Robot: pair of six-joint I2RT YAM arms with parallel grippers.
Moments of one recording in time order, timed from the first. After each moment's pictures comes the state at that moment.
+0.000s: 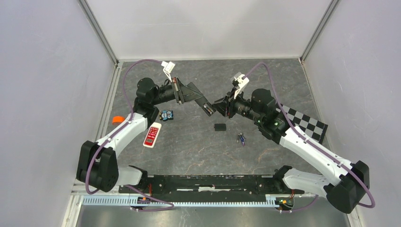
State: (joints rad) left arm -0.35 1.32 0.86 0.61 0.92 -0.94; right arm 0.70 1.09 0.91 0.02 -0.27 0.25
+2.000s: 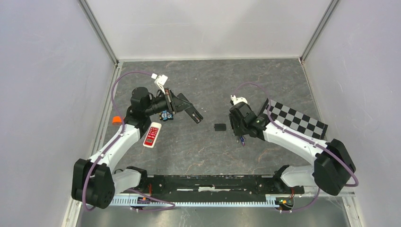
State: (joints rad) left arm -0.26 1.16 0.71 0.29 0.81 -0.63; right arm 0.74 1.28 0.84 -0.53 0.26 0.41
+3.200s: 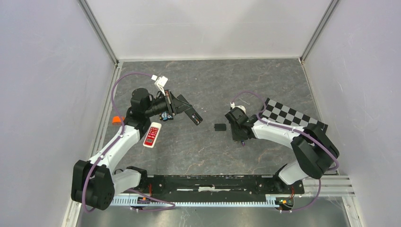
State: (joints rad) left arm -0.26 1.14 0.69 0.27 0.81 -0.62; right arm 0.71 1.51 0.79 -0.48 0.24 0.53
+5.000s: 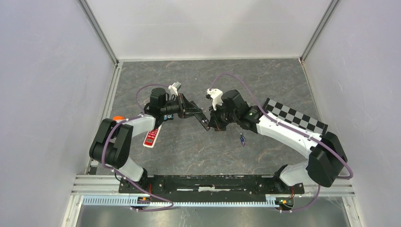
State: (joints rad) left arm -0.32 1.58 0.71 0.52 0.89 -1.05; right arm 0.78 1.40 1.03 -0.33 -0.25 0.15
